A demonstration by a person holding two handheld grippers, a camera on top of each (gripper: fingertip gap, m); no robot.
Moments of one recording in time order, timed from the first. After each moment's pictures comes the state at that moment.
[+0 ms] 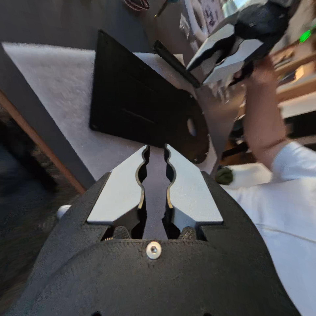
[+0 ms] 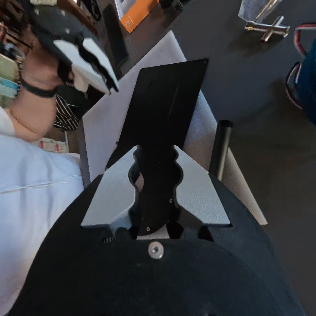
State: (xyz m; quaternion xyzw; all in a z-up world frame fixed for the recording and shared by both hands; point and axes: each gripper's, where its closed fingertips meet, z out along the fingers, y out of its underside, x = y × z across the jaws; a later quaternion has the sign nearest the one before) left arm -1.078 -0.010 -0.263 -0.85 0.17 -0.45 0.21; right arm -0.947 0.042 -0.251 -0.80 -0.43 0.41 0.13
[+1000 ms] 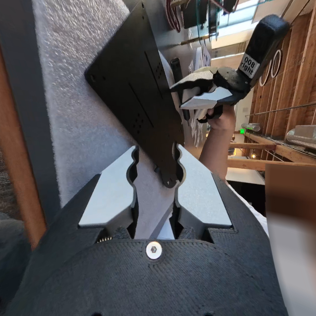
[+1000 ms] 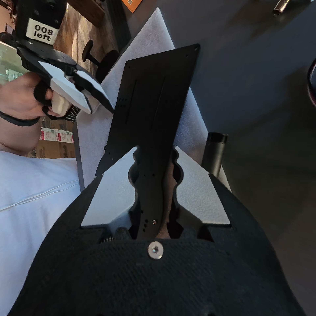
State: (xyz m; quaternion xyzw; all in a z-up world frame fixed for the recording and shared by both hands) left arm -1.051 -0.014 -0.275 -0.82 -0.10 -0.54 0.16; right arm -0.967 0.054 -0.287 -0.80 -0.43 0.42 0.07
